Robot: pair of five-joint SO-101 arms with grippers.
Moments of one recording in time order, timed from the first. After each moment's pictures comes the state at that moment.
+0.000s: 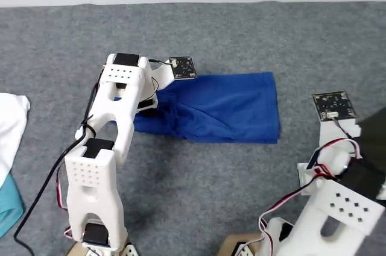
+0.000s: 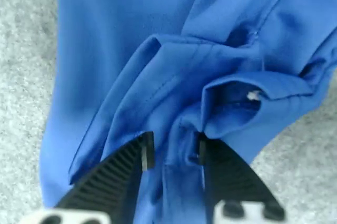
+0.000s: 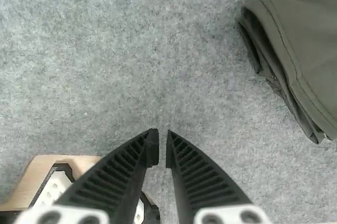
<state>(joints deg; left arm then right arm) 4.5 36.1 -18.3 79.2 -57.8 26.7 -50.9 33.1 100.4 32.4</state>
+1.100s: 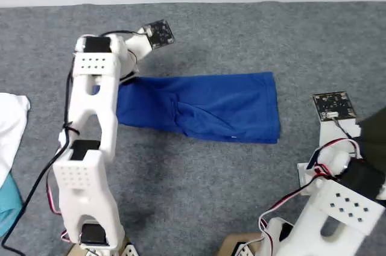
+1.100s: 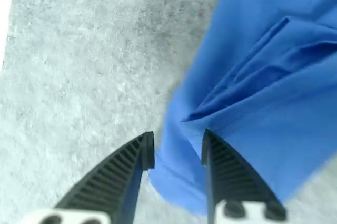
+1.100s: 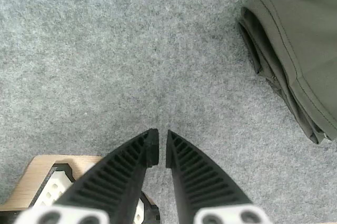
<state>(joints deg) -2.1 31.4 -31.4 79.3 -56.2 26.7 -50.9 33.1 100.4 32.4</state>
